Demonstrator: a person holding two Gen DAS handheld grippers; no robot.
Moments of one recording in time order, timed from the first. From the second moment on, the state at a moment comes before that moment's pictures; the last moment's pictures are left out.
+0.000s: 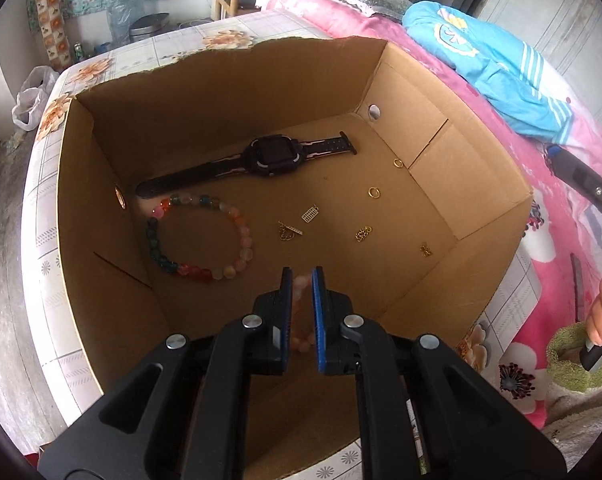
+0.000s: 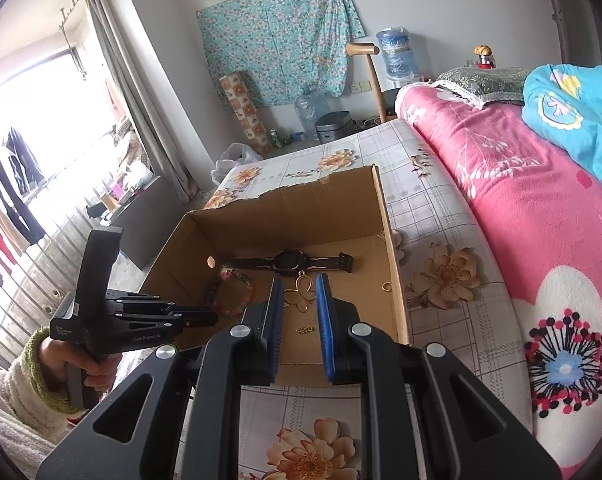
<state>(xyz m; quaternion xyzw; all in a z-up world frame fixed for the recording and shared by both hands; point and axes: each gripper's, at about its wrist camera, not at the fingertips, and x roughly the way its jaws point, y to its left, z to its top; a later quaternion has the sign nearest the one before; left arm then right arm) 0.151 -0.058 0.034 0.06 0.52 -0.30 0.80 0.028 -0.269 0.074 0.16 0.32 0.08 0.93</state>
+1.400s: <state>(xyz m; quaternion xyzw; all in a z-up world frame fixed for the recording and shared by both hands) 0.078 0.021 0.077 -0.02 0.39 -0.21 0.90 0.173 -0.235 0.046 0.09 0.52 0.12 0.84</state>
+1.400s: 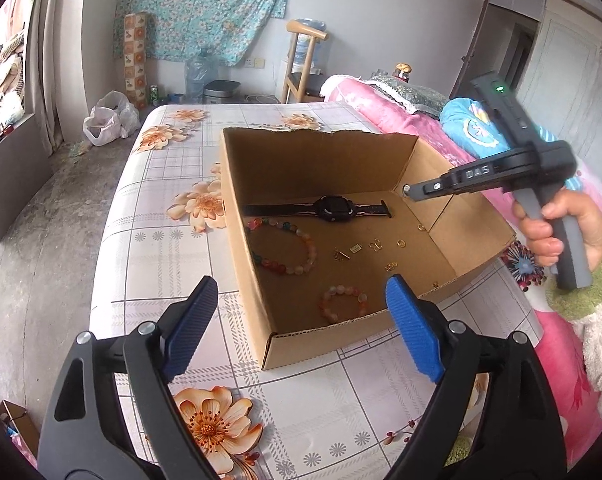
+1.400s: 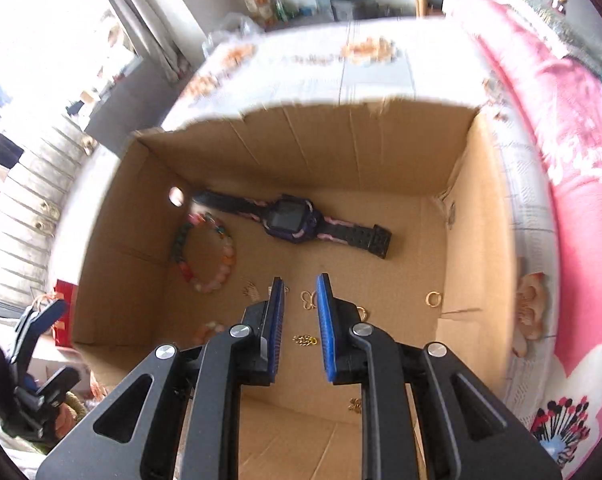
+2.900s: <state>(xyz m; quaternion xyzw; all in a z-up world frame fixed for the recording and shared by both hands) 0.070 0.033 0.047 -0.13 0.44 -0.23 0.86 0.040 -0.318 0.018 0.25 0.43 0.06 0.86</state>
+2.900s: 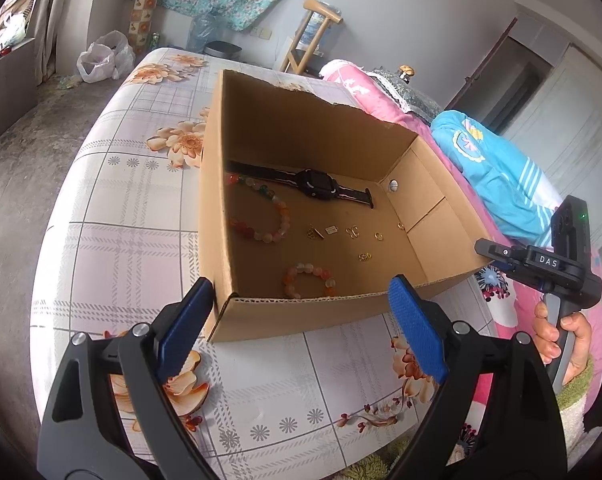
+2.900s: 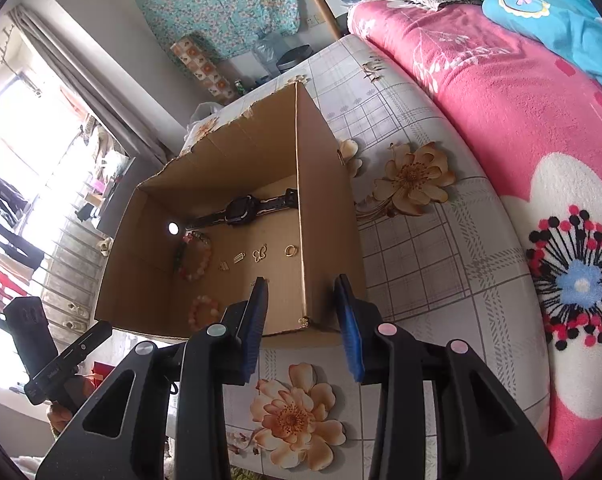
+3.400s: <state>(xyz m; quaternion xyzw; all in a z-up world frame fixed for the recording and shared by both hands) 0.028 0.038 0.050 -0.11 0.45 -0.24 0.85 -0.008 -0.313 0.020 0.26 0.43 0.06 0.86</state>
